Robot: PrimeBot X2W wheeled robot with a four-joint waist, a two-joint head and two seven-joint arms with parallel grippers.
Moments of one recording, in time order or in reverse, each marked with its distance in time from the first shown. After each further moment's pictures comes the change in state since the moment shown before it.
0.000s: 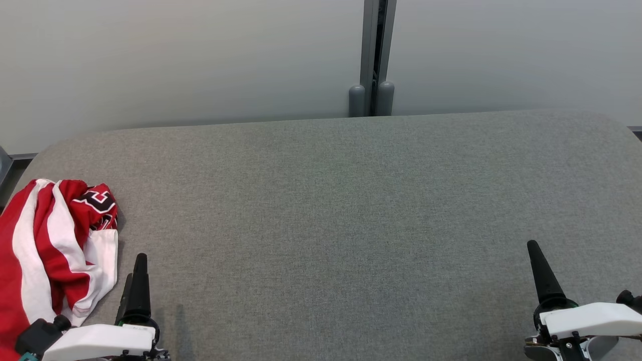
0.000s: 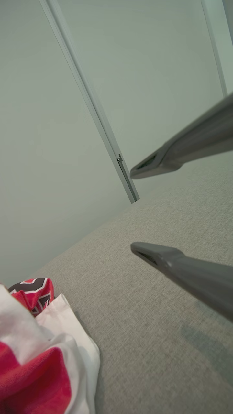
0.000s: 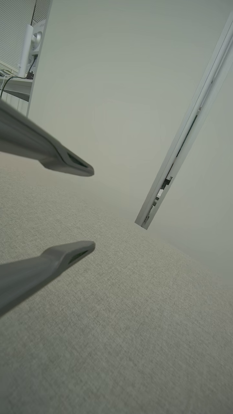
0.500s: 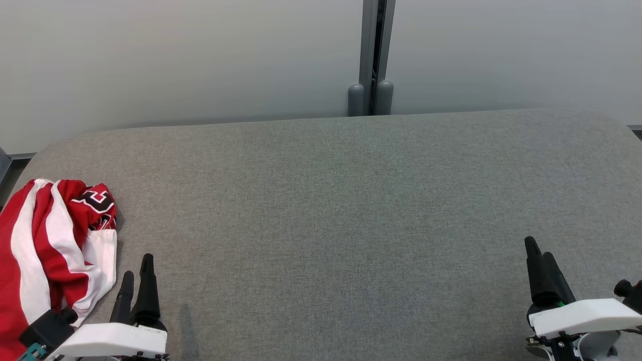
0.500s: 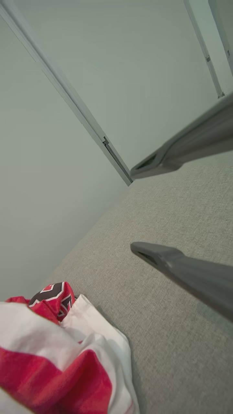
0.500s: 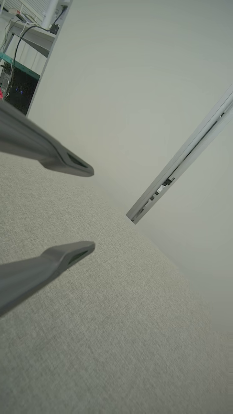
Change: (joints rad) left arm 0.000 0.001 -0.005 0.006 0.234 0.008 -0.049; right arm -0.010 -0.001 0.001 0.000 -0.242 0.000 -0.048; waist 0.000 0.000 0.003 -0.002
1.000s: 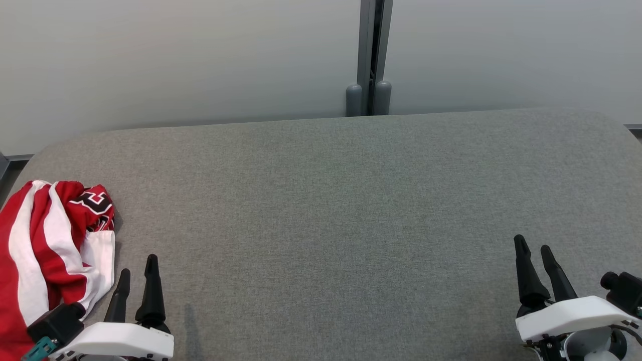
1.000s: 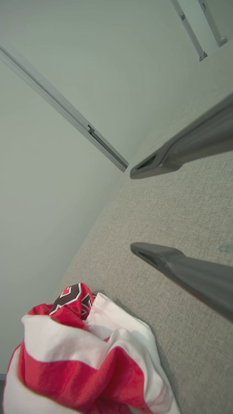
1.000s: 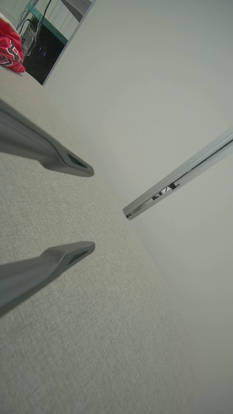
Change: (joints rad) left arm 0.000 0.003 -0.005 0.003 0.218 0.017 -0.046; right arm -0.005 0.001 0.019 0.001 -0.239 0.000 -0.044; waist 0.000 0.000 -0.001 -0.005
